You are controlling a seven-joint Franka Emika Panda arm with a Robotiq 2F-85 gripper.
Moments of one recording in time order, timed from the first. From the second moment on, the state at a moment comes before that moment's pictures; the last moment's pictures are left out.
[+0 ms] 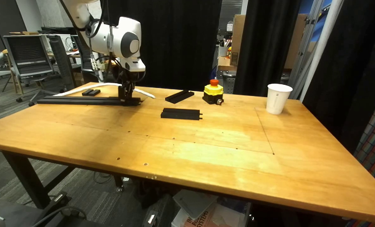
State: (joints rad) arm 0.23 0.69 0.05 -1.64 0.21 2.36 1.50
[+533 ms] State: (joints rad) arm 0.23 0.71 0.05 -1.61 0.21 2.31 1.50
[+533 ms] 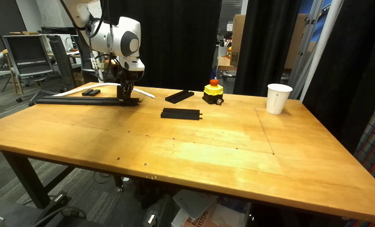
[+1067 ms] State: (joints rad) arm 0.24 0.74 0.05 -1.59 0.21 2.30 1.51
